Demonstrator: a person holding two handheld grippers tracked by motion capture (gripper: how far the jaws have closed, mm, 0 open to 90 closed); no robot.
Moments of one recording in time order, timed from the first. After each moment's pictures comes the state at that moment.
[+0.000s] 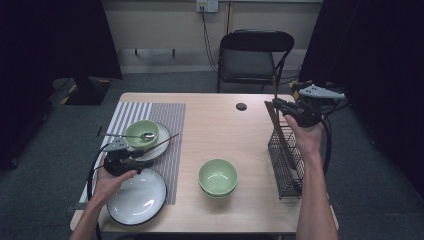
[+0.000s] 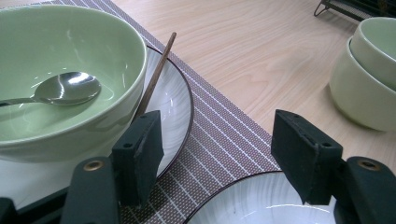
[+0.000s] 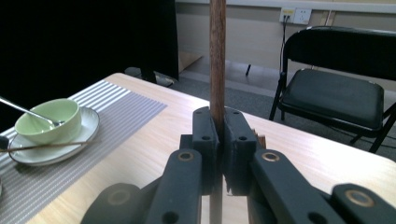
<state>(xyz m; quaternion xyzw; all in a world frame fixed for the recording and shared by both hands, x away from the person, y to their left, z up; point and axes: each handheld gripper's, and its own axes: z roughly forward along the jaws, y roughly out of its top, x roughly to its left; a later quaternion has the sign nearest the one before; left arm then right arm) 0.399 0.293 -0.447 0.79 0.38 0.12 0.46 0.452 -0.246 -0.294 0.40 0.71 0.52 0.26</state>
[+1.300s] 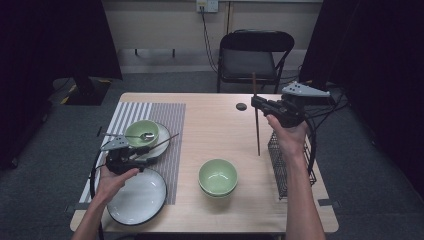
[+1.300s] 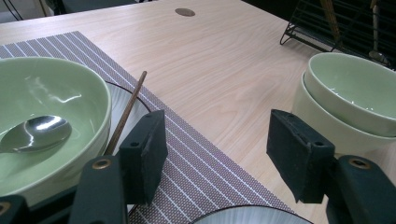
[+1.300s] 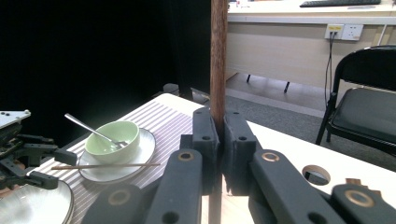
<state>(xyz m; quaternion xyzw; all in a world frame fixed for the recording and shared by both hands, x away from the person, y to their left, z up) 0.394 0.278 -0.429 0.78 0.34 0.12 0.51 0.431 -0.193 -0.274 0.36 0.71 0.57 0.21</state>
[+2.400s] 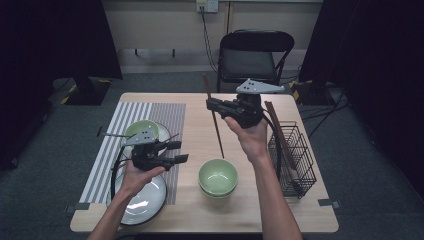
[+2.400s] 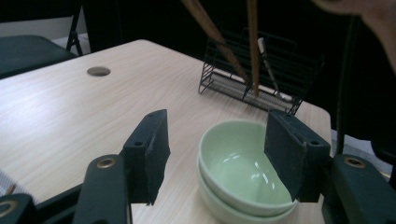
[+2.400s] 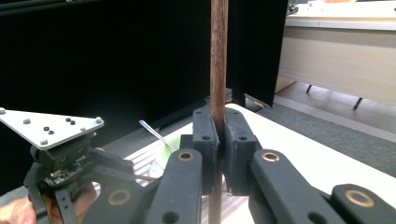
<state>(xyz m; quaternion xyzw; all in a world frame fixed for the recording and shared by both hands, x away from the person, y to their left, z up) 0.385 0.193 -0.374 0.77 0.24 0.07 0.59 0.421 -0.094 -0.261 0.28 0.73 0.61 0.13</state>
